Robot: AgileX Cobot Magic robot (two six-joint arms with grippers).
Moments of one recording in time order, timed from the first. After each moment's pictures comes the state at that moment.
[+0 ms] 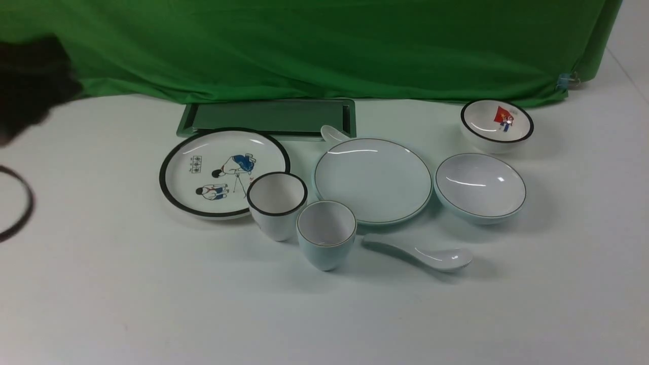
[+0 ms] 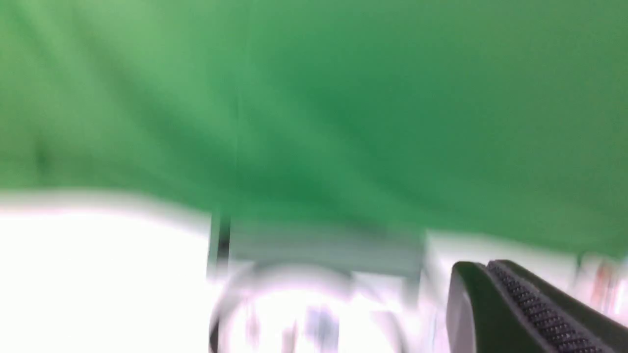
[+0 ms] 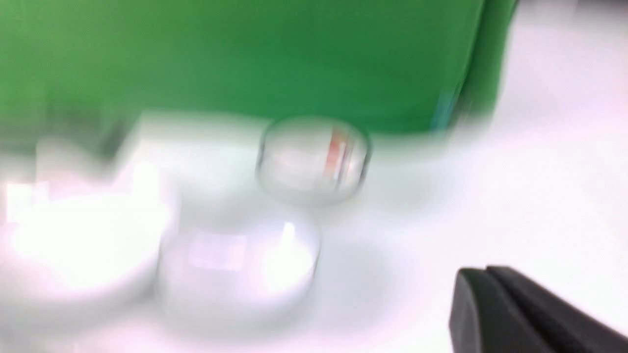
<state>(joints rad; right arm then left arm) 0.07 0.94 -0.55 -0.01 0.05 0.01 -0.16 0.97 -0.77 0.01 0.13 -0.26</state>
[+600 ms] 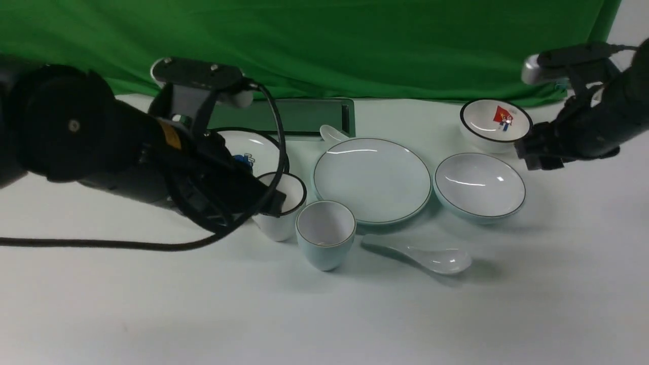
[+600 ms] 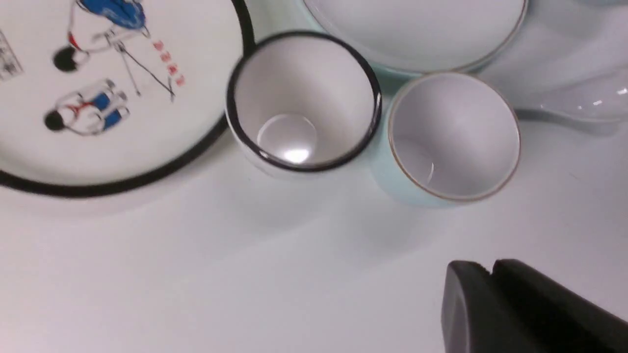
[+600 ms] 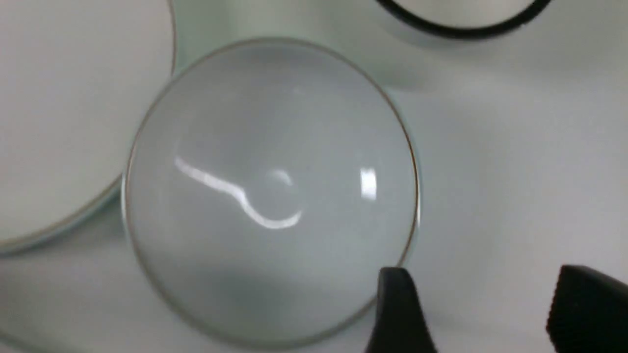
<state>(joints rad) 0.14 1.80 -1.38 0.02 0.63 -0.06 -0.43 1.38 -1.06 -0.21 0.67 0.06</state>
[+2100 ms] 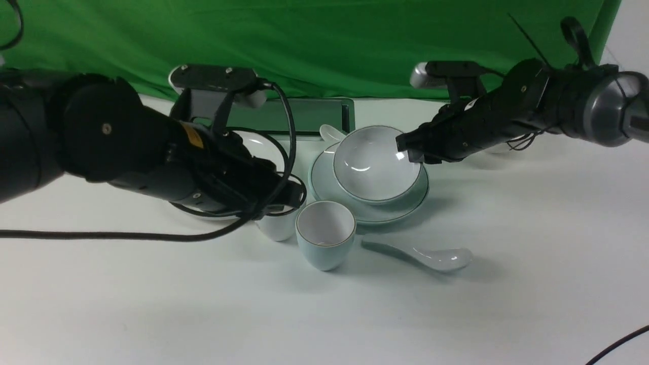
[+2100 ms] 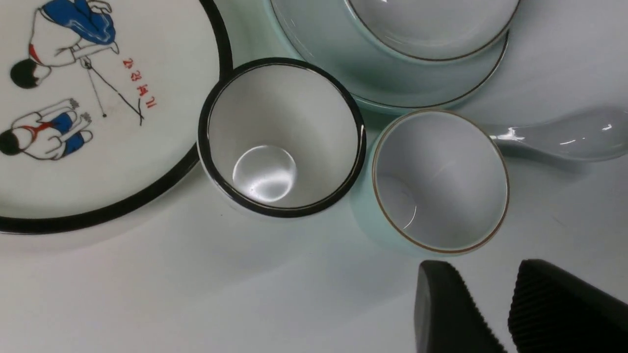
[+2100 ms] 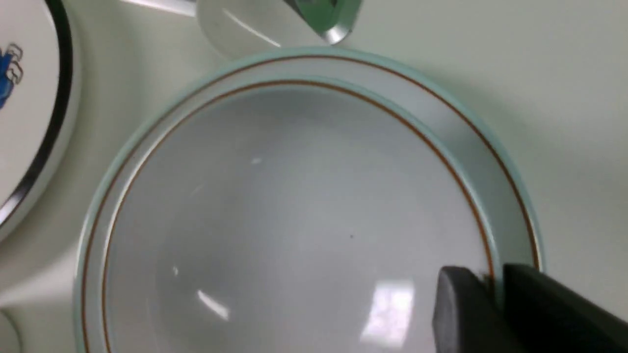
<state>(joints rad) 0.30 2.09 -1.56 0.54 0.39 -0.35 -0.44 1.44 -1.06 -0.28 0.56 0.07</state>
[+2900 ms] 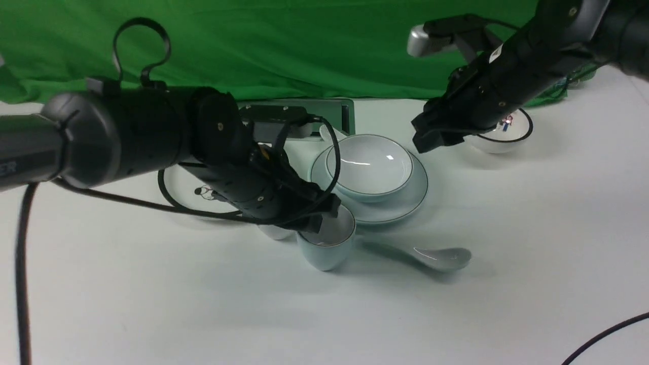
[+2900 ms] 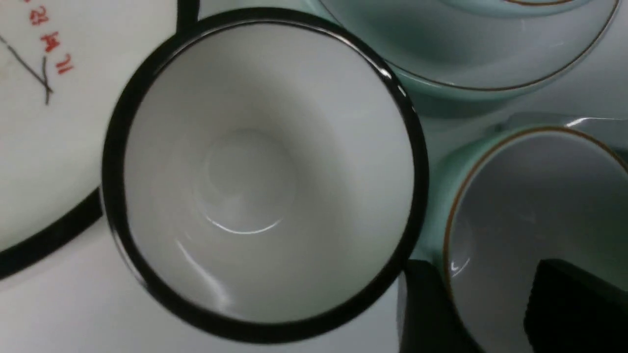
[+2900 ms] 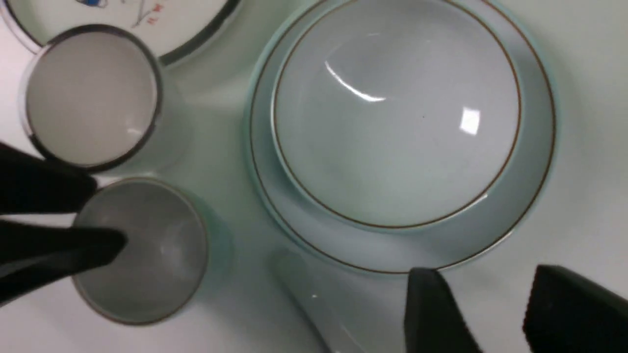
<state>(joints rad) 0.34 1.85 -1.66 0.39 0.87 -0.39 -0.44 1.80 -1.25 -0.33 0.59 0.08</state>
